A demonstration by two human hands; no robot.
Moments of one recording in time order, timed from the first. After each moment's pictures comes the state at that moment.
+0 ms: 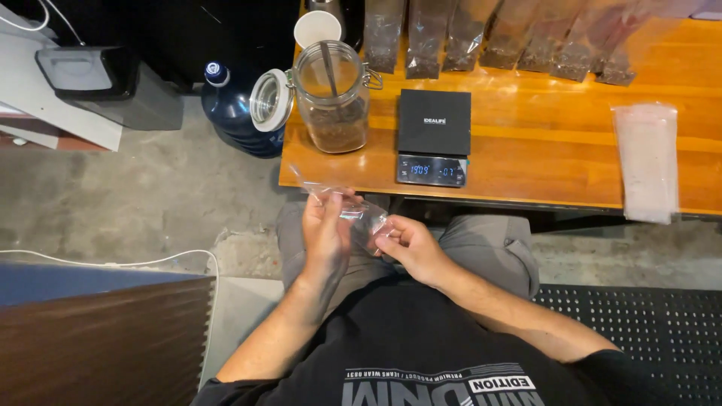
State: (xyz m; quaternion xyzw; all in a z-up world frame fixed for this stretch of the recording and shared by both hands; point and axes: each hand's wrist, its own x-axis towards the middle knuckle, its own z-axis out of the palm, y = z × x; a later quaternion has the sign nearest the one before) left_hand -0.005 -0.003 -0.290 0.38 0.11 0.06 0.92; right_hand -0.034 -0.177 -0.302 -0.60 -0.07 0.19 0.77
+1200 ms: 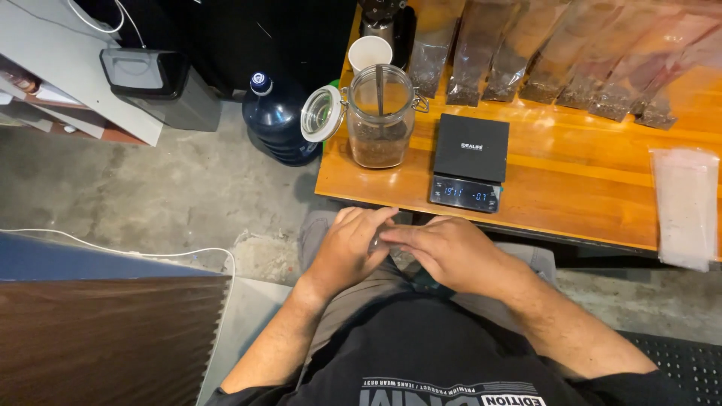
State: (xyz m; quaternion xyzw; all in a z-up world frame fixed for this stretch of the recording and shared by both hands) left_hand -0.015 0.046 -0.204 0.86 -0.30 0.21 0.37; right_hand -0.001 -0.165 -0.112 -0.81 -0.45 -0.01 0.38
